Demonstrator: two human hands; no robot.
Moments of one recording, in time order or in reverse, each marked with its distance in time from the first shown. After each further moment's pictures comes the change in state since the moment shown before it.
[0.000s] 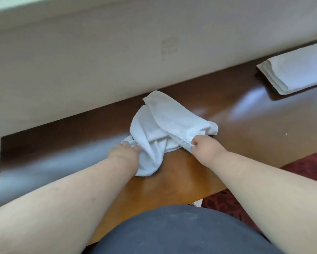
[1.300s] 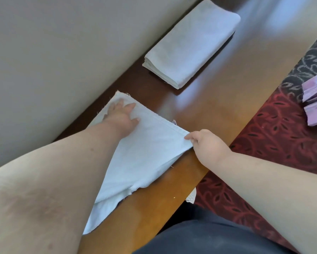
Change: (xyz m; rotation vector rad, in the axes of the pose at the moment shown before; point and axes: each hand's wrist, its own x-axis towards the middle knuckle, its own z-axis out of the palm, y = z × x) left_hand 0.167 0.348 -0.218 -0.074 0.299 0.402; right_hand 0.029 0.310 -0.087 0.390 0.175 0.250
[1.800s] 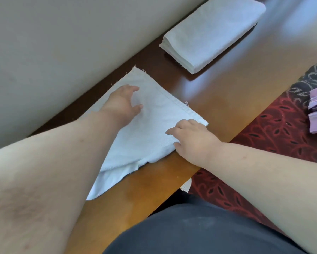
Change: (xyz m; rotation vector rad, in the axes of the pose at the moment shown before) left_hand -0.057 -0.032 0.007 -0.304 0.231 0.092; right_hand -0.030 -0.053 0.020 -0.407 0.000 -0.488
